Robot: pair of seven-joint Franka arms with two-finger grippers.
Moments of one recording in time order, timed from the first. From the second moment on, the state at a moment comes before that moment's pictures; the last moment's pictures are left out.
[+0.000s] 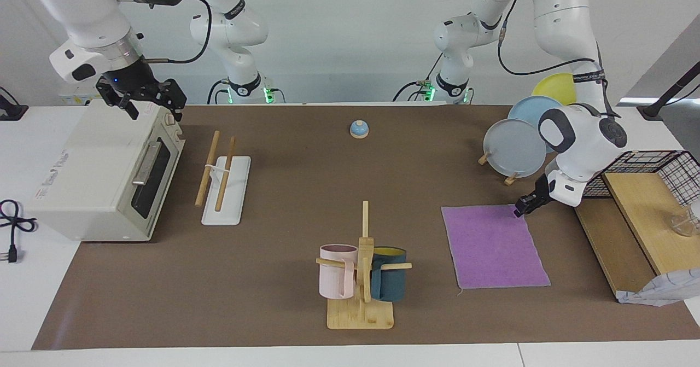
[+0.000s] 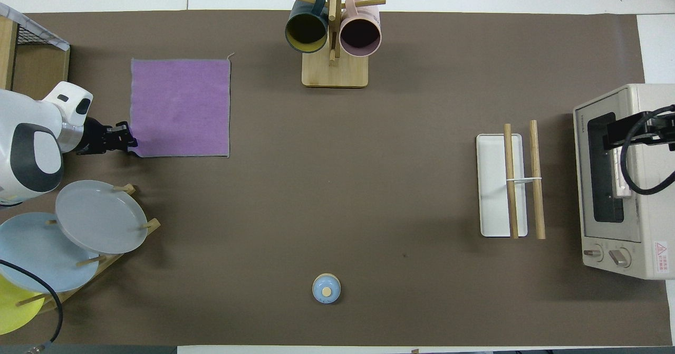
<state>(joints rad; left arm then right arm) 0.20 0.32 -0.12 -2.00 -0.17 2.32 -0.06 0.04 -0.02 -0.08 -1.57 -0.04 1.50 0.01</state>
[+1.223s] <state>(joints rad) 0.08 0.27 -0.14 -1.88 0.00 2.15 0.05 0.04 -0.02 -0.08 -1.57 -0.04 1.50 0.01</state>
